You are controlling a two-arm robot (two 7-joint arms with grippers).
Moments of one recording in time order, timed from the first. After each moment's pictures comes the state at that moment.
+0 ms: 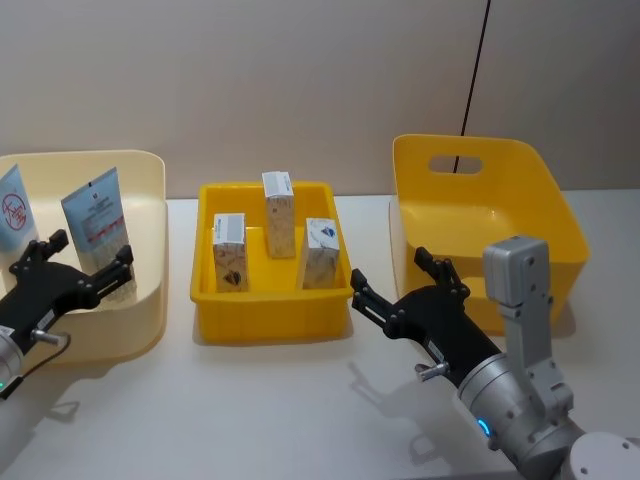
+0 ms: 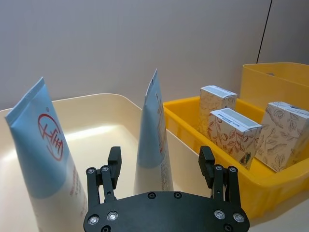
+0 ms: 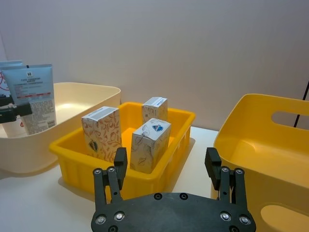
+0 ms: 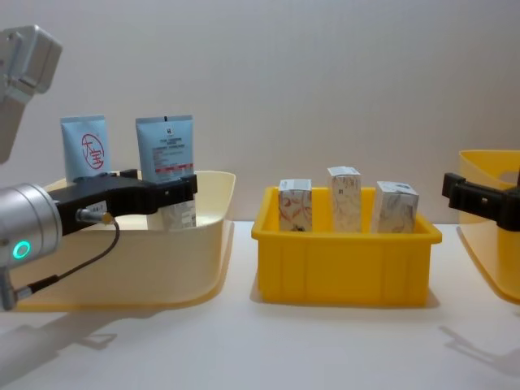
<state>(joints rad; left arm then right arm) -0.37 0.32 0.32 -1.35 -0.44 0.01 -0.29 -0.01 0.34 -0.23 -1.77 0.29 0.03 0.07</state>
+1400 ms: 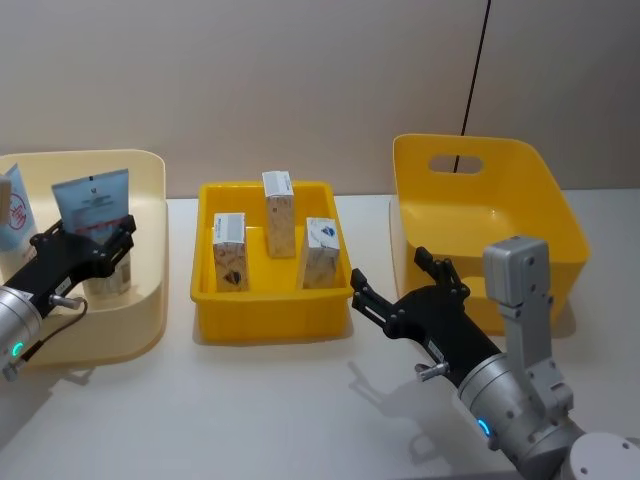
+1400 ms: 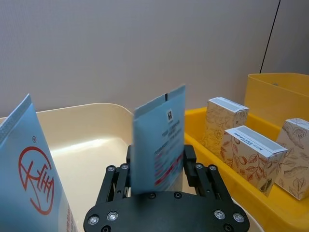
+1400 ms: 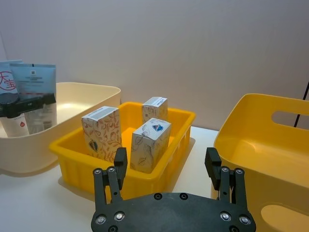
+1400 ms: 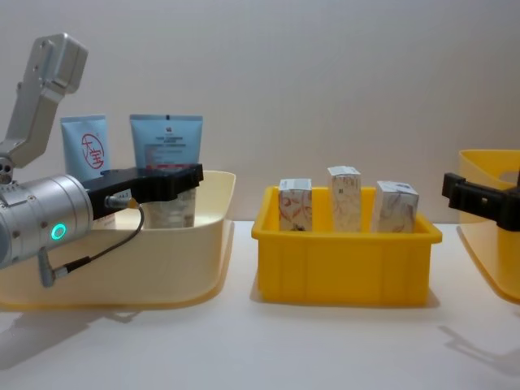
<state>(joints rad) -0.54 0.24 0.32 -1.10 -0.44 -0.05 -0.38 -0.01 0.34 -0.23 -1.77 0.29 0.03 0.07</state>
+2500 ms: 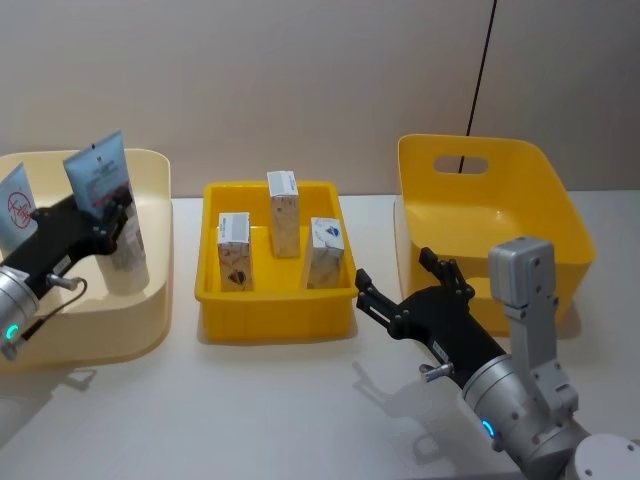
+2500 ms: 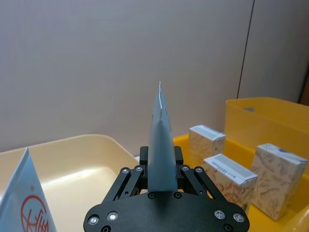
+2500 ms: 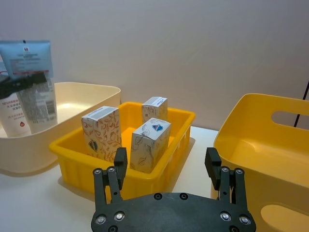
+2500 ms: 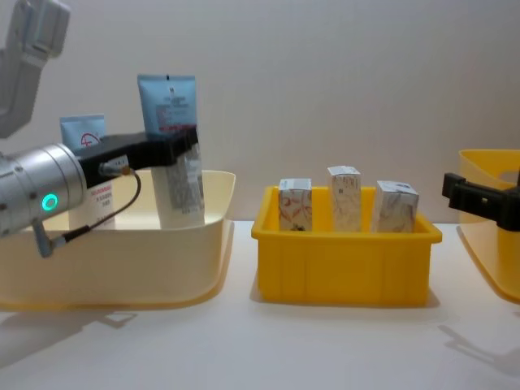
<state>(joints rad) -0.53 0.25 0.30 -1.15 -0.47 -0.09 -0.46 -0.01 0.34 -0.23 -1.77 0.29 0.03 0.07</state>
